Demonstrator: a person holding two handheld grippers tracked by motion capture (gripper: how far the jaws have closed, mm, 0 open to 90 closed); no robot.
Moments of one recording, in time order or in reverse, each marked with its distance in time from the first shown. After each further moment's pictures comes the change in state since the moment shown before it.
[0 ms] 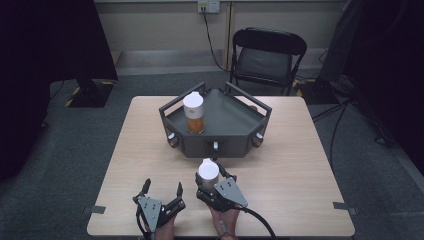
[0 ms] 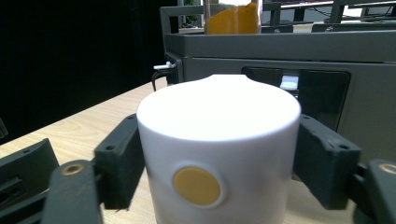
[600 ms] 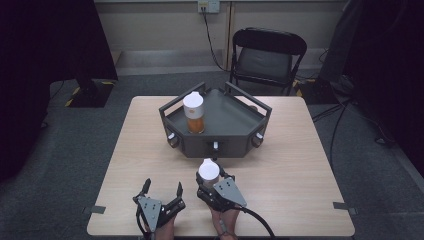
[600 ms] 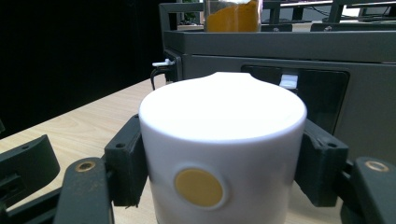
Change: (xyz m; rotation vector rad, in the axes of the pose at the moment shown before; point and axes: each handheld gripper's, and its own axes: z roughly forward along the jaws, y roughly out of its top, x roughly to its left) left arm 0.000 0.000 0.000 0.000 0.000 0.000; right arm 0.002 0.002 -0.001 0.010 -0.007 -0.014
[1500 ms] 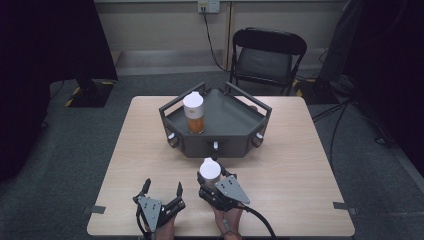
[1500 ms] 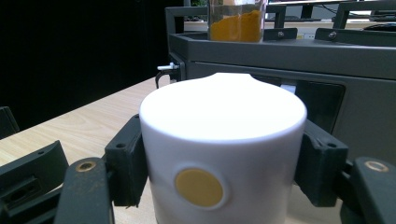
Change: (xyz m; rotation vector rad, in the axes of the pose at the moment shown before) left arm -0.001 0.000 0.000 0.000 0.005 0.000; right arm -0.010 0.016 -0.006 0.021 0.030 -0.016
